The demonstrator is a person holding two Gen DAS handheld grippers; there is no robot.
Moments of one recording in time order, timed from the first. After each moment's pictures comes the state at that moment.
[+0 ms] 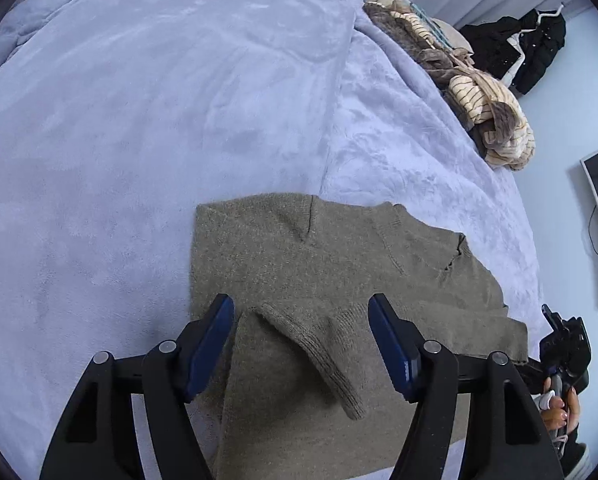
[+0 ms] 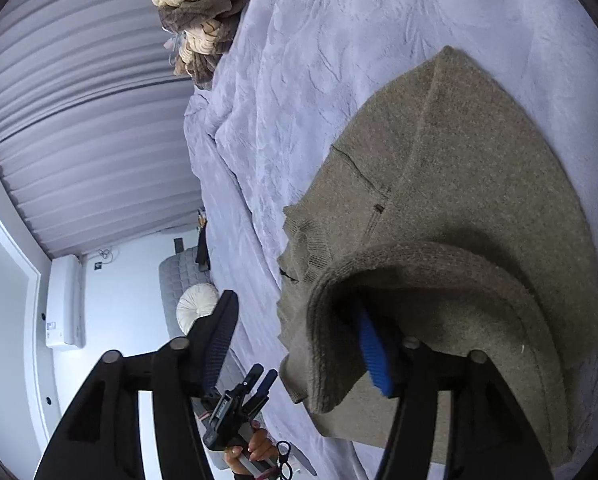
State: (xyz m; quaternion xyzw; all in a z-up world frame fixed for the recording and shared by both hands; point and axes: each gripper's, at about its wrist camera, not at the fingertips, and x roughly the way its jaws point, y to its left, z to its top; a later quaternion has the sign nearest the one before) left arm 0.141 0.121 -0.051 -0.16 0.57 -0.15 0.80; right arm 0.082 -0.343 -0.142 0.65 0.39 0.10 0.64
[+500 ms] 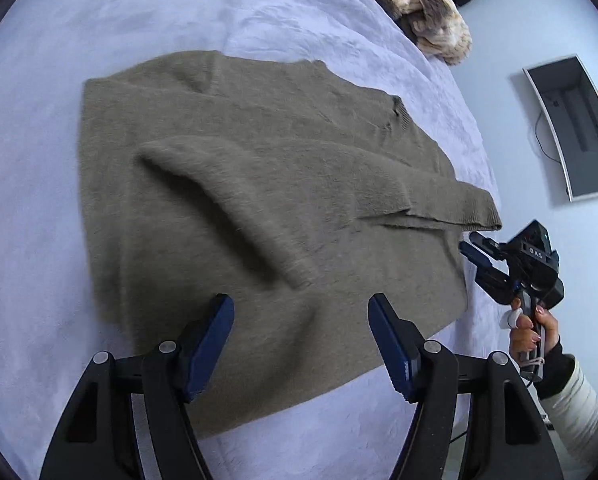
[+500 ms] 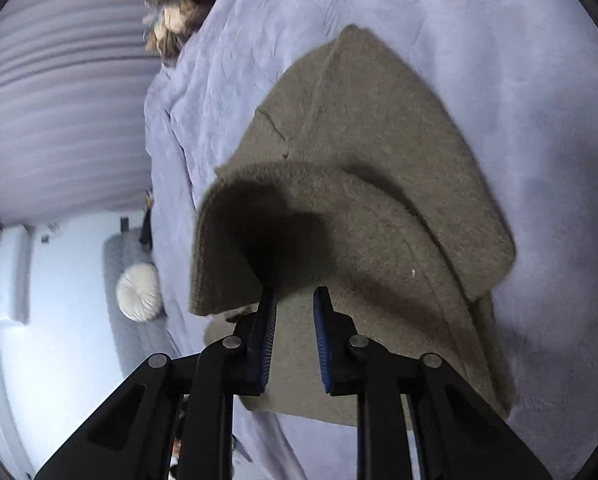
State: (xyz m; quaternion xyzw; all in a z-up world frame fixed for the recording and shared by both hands) left arm 0.096 0.076 -0.089 -0.13 0.64 -0.31 0.69; right arm 0.039 -0.327 -0.146 0.55 0.49 0.06 0.68
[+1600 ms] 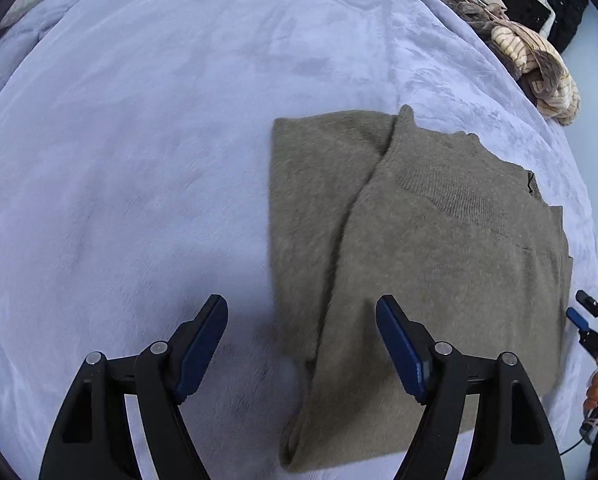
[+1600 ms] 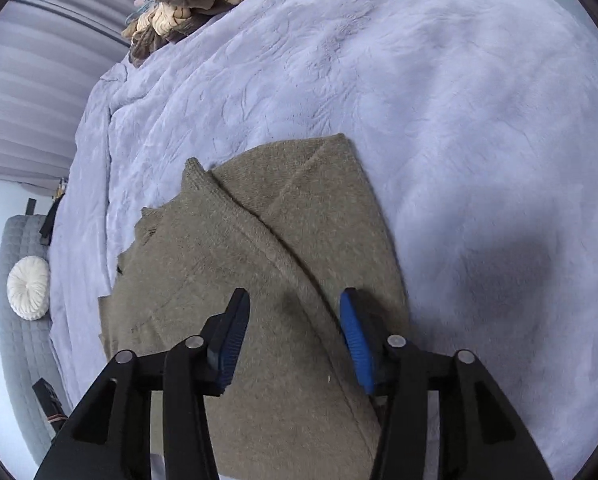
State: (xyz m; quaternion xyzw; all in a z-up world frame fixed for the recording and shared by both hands) left arm 0.100 0.151 -0.095 -0.10 0.62 -0.08 0.77; right arm 0.040 -0.363 -0.112 0.39 0.51 -0.08 0.77
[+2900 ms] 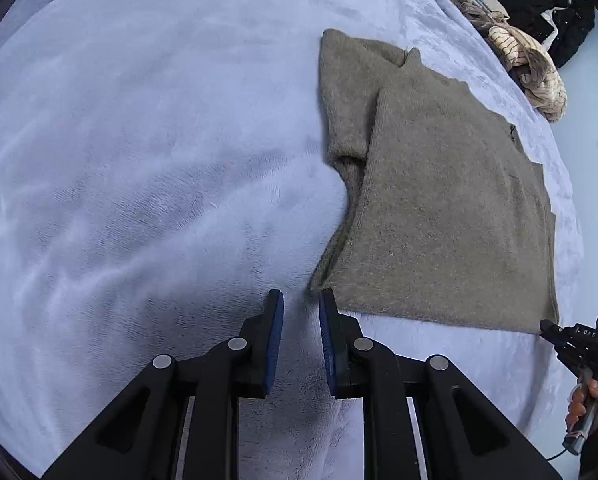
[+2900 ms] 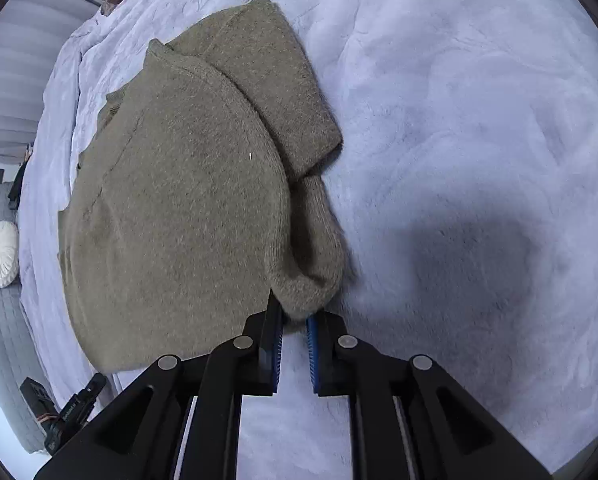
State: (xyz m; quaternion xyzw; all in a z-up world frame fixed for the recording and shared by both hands) left arm -0.005 0.179 -0.100 -0.14 0.62 -0.09 0.76; right arm -0.046 -0.311 -0.129 0.35 0.60 -0.12 0.71
